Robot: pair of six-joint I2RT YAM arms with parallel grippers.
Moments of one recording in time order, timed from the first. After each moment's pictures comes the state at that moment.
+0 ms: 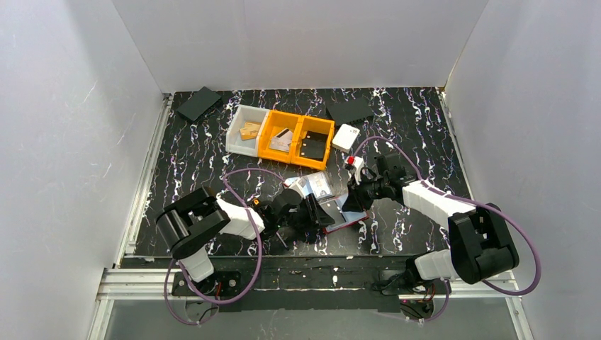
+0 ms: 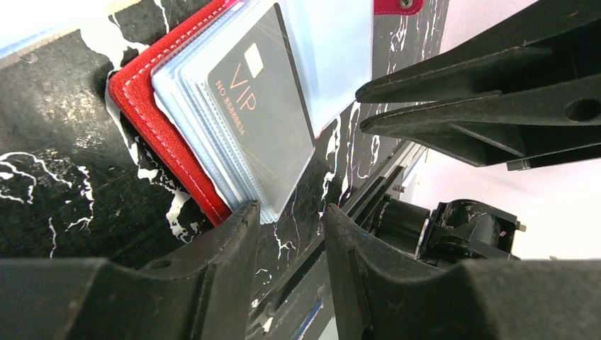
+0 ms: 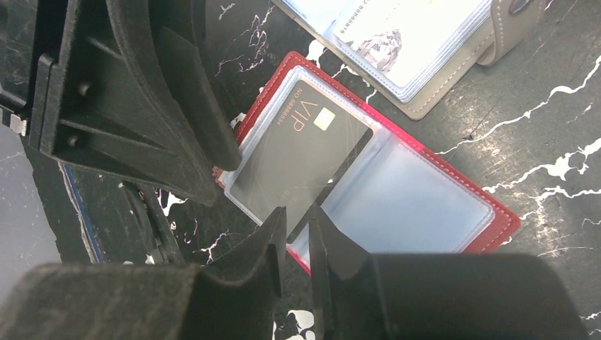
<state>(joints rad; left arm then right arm) -0.97 1.67 0.53 0.60 0.16 -1.20 0.38 1.36 0.66 -0.28 -0.78 -0.29</state>
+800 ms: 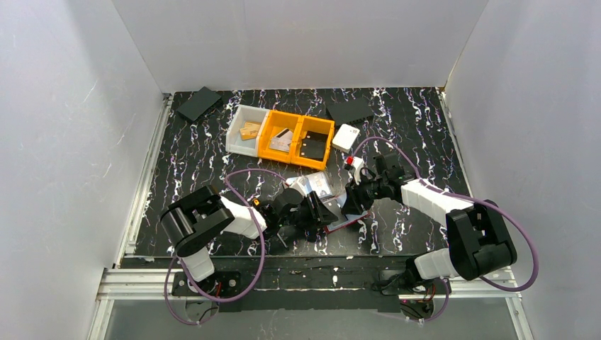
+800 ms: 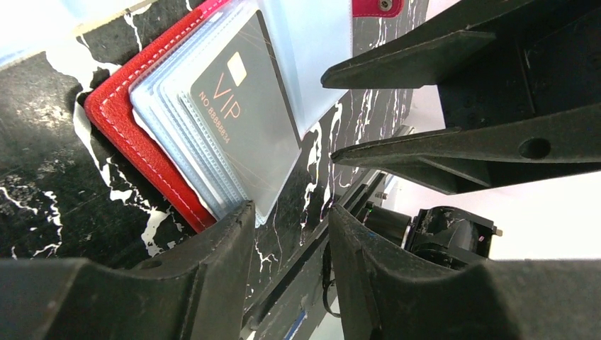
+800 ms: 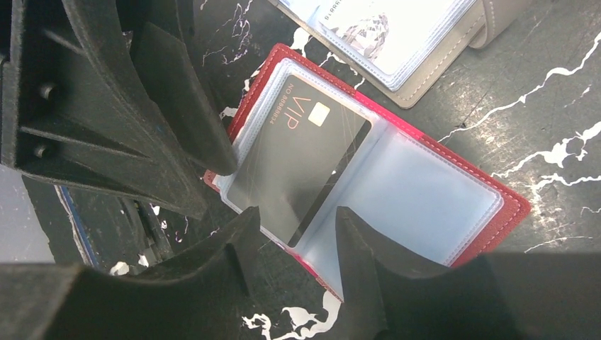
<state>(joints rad) -0.97 1.72 0.55 0.66 0.16 -1.24 0.38 1.38 0.67 -0.29 -0.75 -0.29</state>
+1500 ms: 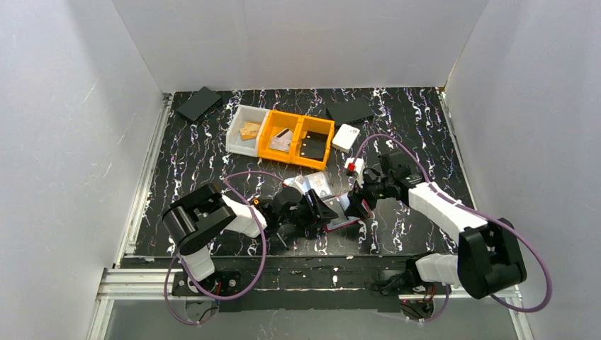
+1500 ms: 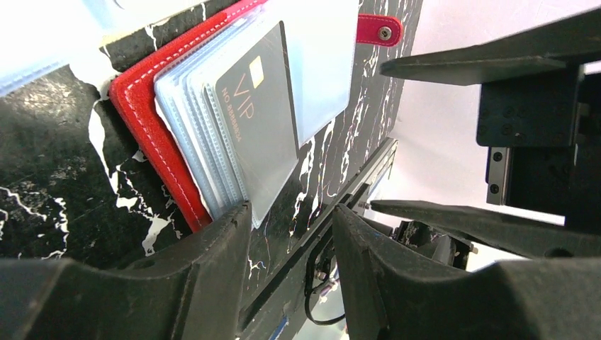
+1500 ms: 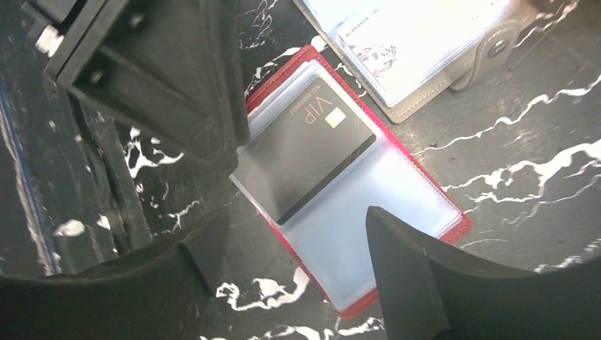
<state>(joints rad) -0.95 1.73 0.55 0.68 0.16 -1.32 0.38 1.28 0.69 -0.40 -0.75 -0.51</state>
